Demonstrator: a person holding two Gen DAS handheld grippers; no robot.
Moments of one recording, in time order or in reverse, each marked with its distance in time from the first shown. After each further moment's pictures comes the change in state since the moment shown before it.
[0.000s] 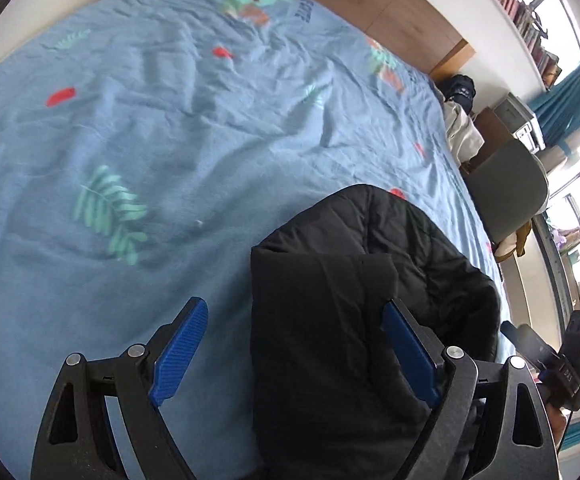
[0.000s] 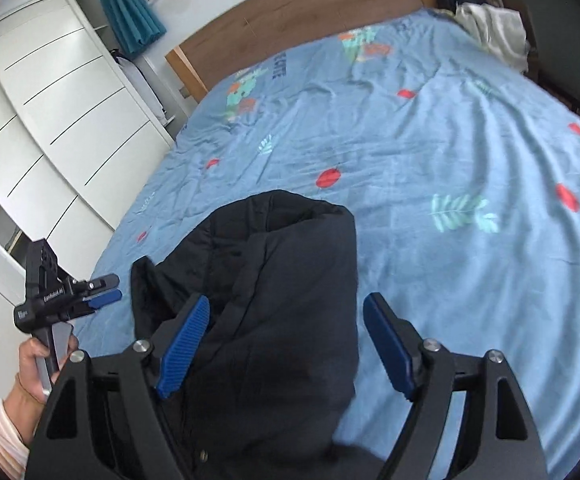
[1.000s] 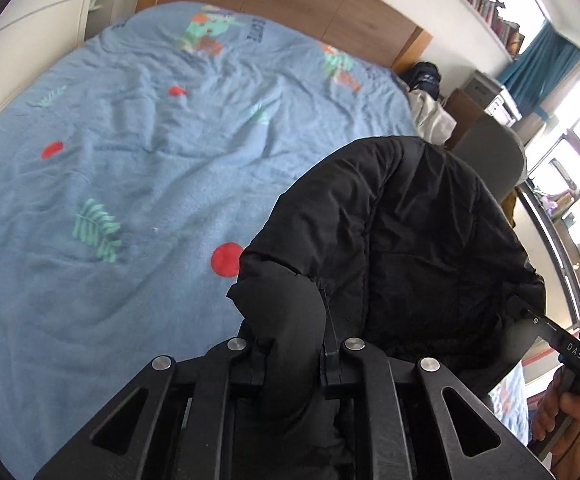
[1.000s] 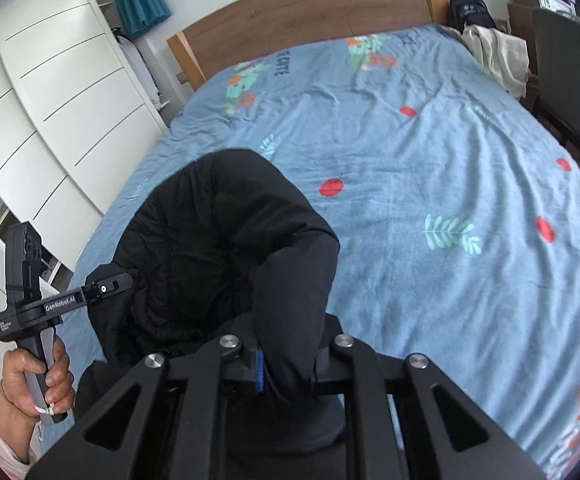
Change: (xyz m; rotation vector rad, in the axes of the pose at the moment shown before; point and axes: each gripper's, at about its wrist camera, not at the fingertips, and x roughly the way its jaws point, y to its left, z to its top) left arm -0.076 -0.085 -0.037 0.161 -0.062 0.020; right arm -0.089 0.062 -0.004 -0.115 0.000 -0.084
